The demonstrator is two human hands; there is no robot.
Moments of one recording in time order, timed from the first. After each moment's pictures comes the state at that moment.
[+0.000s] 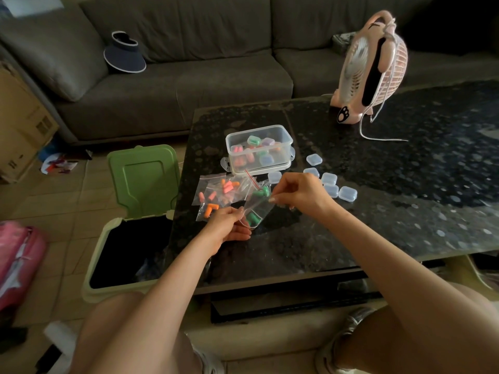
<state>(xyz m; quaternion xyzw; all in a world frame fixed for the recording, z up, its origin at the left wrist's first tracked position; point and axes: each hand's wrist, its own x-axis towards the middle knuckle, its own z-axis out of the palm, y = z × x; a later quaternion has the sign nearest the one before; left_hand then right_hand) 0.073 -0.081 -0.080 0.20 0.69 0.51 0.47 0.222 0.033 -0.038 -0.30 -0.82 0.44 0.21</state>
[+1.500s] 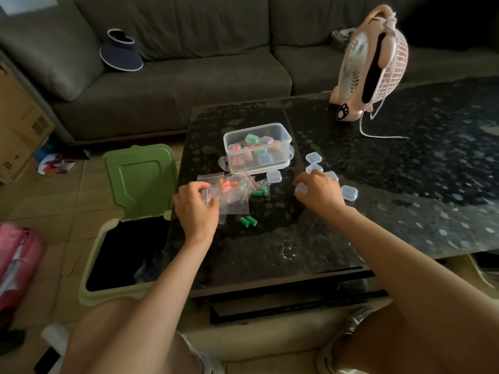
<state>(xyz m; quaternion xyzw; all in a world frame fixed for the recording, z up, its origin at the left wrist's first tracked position) 0.044 -0.083 -0.089 0.32 0.83 0.45 -0.05 0.226 0.081 -0.079 -0.46 -0.87 0.12 0.14</state>
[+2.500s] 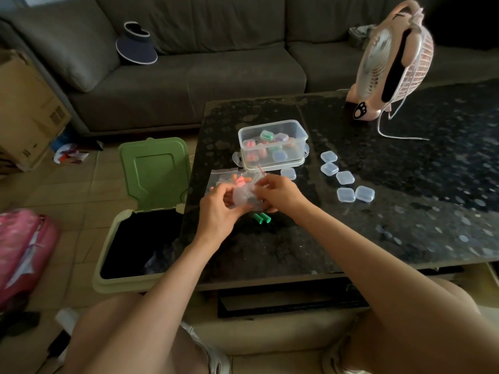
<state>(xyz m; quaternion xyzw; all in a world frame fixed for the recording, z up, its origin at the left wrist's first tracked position) 0.051 -0.098 -0.082 0.42 0.75 0.50 0.09 0.158 0.014 -0.054 -0.37 -0.77 0.50 0.13</state>
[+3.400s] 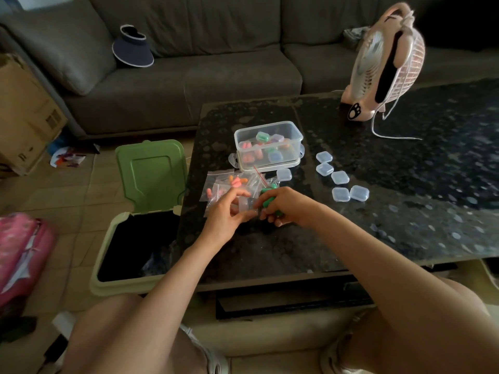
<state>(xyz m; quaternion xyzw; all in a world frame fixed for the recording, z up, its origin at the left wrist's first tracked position) 0.057 -0.095 -0.092 0.51 0.74 0.42 0.15 0.178 0.022 -0.055 -0.38 -0.69 0.62 0.00</state>
